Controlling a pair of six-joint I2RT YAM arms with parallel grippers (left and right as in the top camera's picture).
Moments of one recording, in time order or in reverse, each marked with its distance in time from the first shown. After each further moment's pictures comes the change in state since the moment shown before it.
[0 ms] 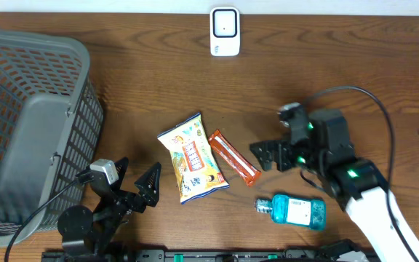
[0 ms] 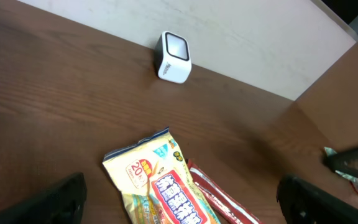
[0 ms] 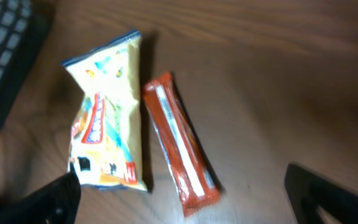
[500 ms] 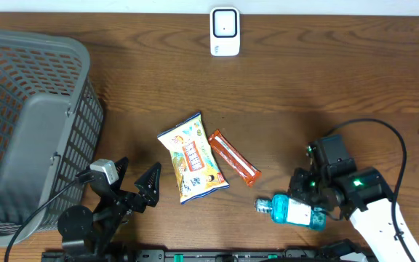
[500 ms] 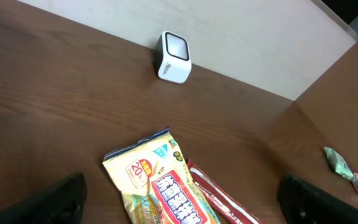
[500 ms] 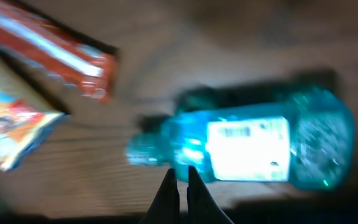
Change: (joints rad) left arm 0.000 0.000 0.000 0.000 0.000 0.000; right arm 0.000 -0.029 -0.056 -0.469 0.164 0.448
